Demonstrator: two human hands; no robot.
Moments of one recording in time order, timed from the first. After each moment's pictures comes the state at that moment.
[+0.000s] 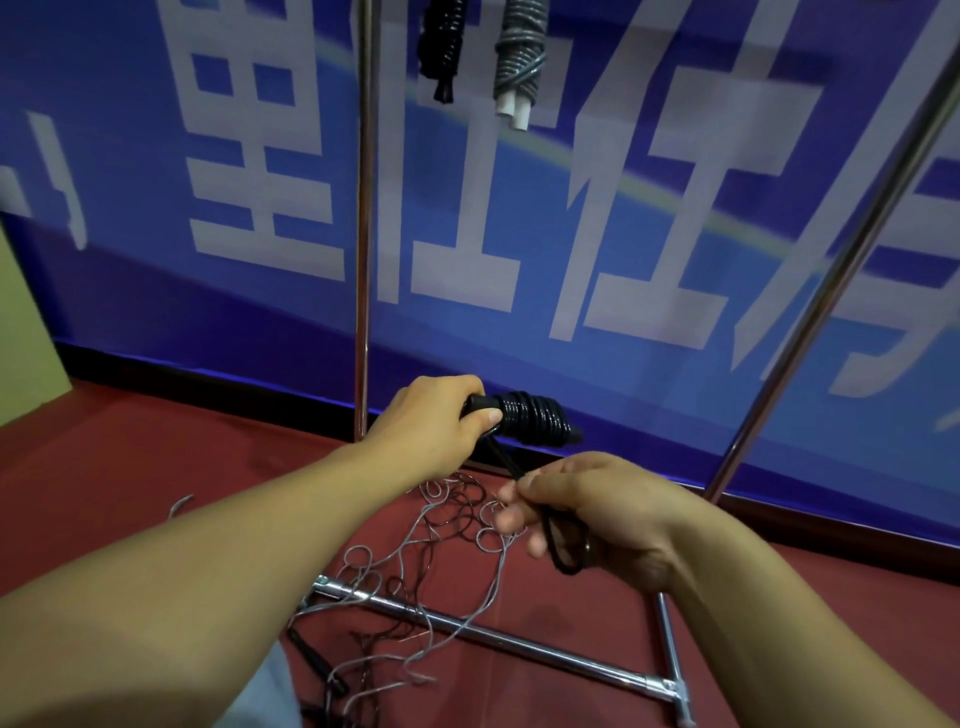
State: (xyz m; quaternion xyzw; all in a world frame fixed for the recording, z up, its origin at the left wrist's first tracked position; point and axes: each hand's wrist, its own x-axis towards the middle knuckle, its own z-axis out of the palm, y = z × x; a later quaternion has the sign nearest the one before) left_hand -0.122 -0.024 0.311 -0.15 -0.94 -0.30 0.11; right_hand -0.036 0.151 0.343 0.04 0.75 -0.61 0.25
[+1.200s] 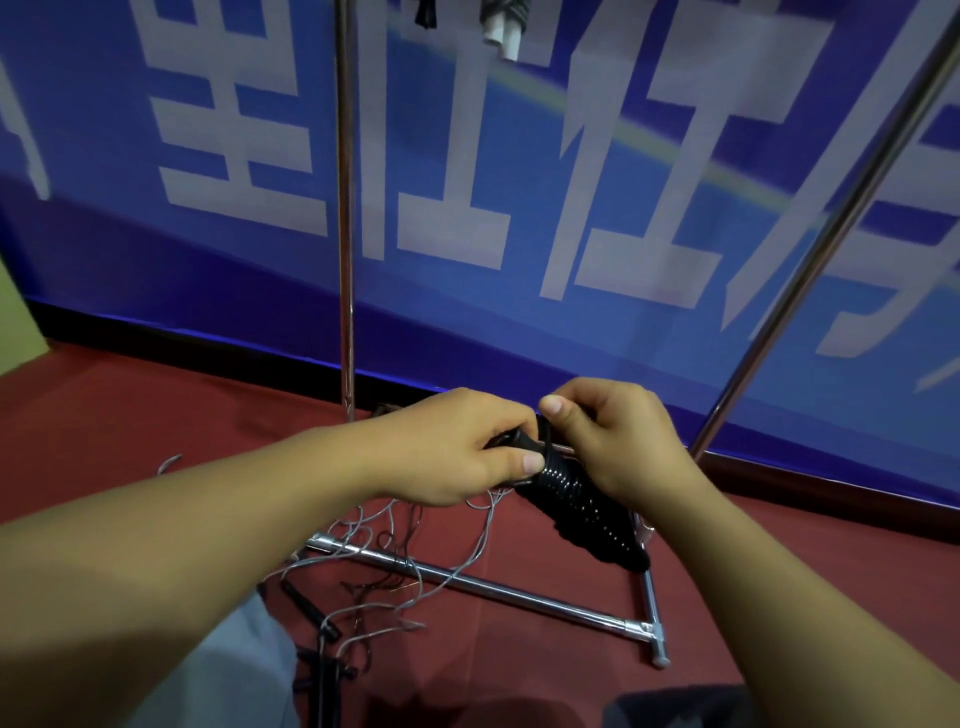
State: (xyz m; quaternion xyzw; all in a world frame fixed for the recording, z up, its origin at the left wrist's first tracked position) left_hand -0.066 -0.011 0.325 -0.39 -0.86 -0.32 -0.08; right_hand -0.050 0.187 0.319 -0.07 0.95 -0.29 -0.13
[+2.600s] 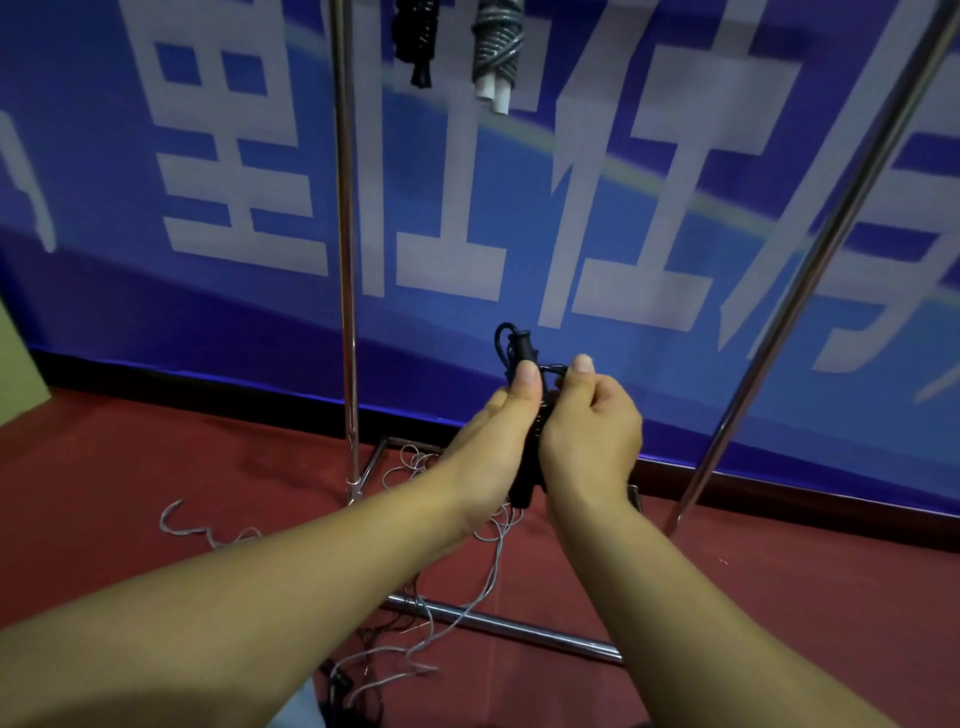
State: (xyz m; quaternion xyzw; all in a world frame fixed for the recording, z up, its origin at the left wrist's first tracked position) left_hand -0.068 0.023 0.317 -0.12 -0.68 -0.71 -0.16; right_hand -0.073 0.118 0.324 0.20 0.74 -0.56 -0.33
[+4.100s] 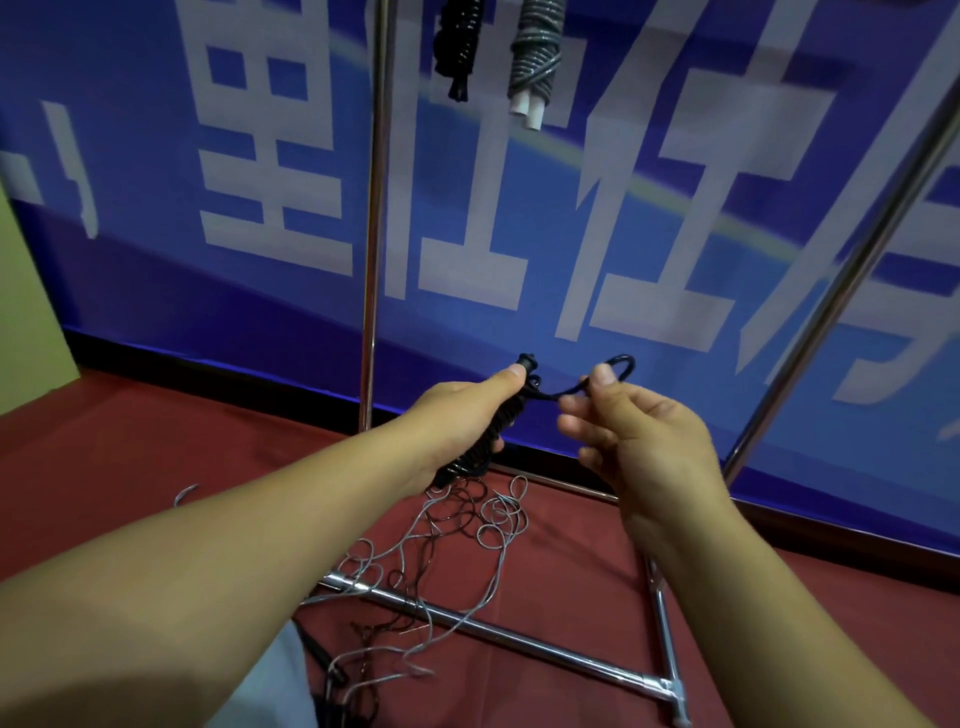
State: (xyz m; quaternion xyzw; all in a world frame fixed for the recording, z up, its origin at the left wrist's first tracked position) left_hand -0.092 -0.009 0.337 0.02 -0.75 -0.65 -0.13; right_hand -0.037 0.148 0.358 0.06 0.64 -0.76 -0.09
